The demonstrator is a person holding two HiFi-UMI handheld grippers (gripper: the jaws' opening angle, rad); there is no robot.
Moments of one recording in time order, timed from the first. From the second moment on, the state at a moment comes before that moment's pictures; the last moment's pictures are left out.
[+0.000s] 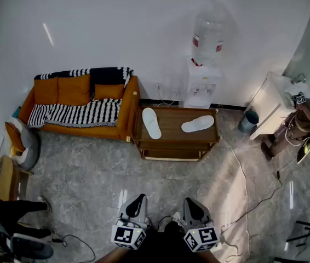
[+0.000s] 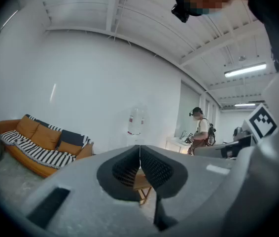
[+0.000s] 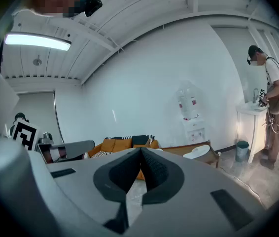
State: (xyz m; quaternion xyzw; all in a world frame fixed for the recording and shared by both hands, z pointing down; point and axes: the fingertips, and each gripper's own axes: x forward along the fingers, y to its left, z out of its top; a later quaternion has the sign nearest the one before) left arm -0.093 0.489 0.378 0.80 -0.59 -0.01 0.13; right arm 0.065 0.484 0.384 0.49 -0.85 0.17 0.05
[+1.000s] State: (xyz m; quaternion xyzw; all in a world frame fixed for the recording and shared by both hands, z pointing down) left arm -0.063 0.468 0.380 0.79 -0.60 0.00 0.12; right arm 0.087 0.456 0.385 0.46 -0.87 0.18 0.04
